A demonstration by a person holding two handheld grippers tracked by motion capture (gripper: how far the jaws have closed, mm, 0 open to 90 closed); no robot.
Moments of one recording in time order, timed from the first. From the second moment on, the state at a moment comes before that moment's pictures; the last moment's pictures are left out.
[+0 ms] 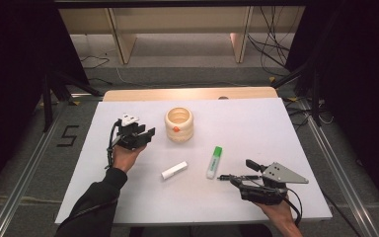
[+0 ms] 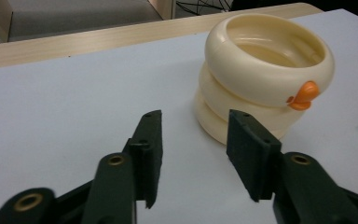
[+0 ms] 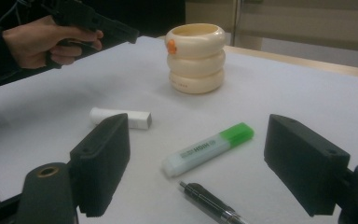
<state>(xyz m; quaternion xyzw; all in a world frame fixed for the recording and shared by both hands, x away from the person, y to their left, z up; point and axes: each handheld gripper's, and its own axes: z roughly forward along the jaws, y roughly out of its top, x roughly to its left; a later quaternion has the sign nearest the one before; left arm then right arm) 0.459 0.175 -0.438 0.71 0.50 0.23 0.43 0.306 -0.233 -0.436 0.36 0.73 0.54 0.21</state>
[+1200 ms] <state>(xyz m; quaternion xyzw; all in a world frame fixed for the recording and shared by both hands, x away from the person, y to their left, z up) 0.509 0.138 -0.470 0.72 0.52 0.19 0.41 0.306 -0.232 -0.436 0.35 0.74 0.54 0.21</state>
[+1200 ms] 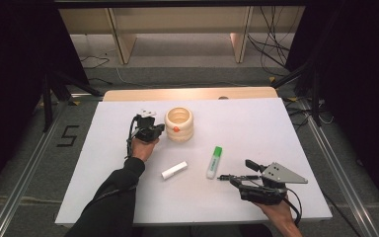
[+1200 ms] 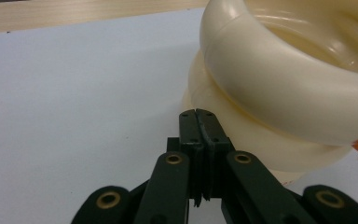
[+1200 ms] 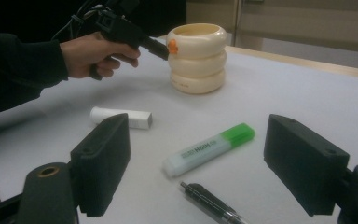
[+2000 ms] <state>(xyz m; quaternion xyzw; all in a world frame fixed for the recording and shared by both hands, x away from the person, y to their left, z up) 0.512 0.113 -0.467 0.74 0.50 0.19 0.41 0.307 -0.231 -0.437 0.35 0.74 0.54 0.21</state>
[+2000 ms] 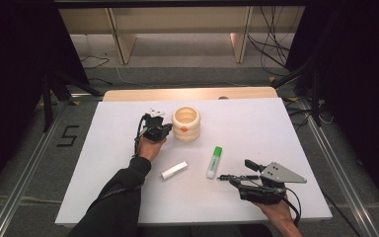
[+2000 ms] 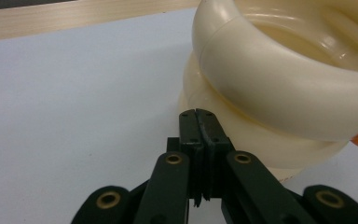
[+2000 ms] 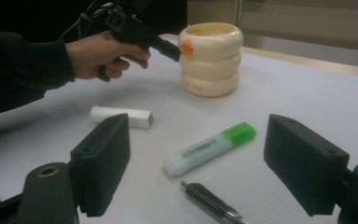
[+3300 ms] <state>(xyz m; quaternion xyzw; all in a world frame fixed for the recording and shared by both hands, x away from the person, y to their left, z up) 0.464 0.122 -0.417 0.81 0.45 0.13 0.36 0.307 -0.230 -0.436 0.35 0.74 0.54 0.21</state>
